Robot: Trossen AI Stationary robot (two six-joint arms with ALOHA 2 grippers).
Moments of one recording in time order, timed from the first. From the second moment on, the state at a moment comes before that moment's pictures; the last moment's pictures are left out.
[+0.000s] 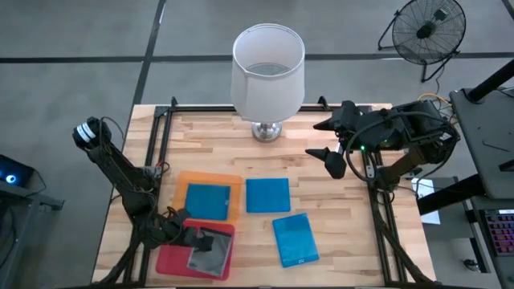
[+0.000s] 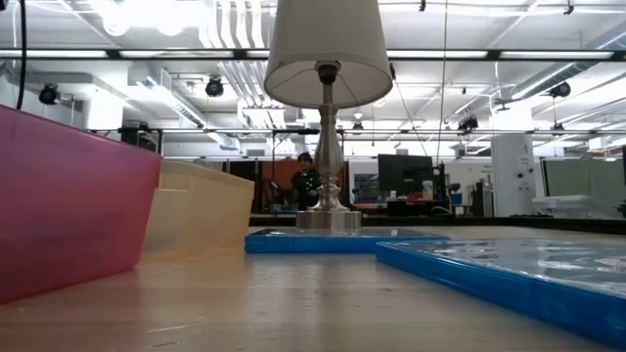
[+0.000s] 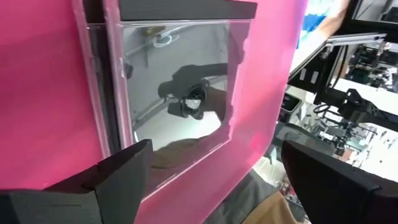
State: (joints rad) left arm -0.98 1.15 0.47 0.01 -0.35 -2.17; right arm 0.26 1.54 2.27 -1.40 0.46 0.46
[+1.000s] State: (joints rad) left arm -0.79 1.21 0.84 0.17 -0.81 -1.37; right arm 0.36 1.53 2.18 -1.40 0.45 0.65
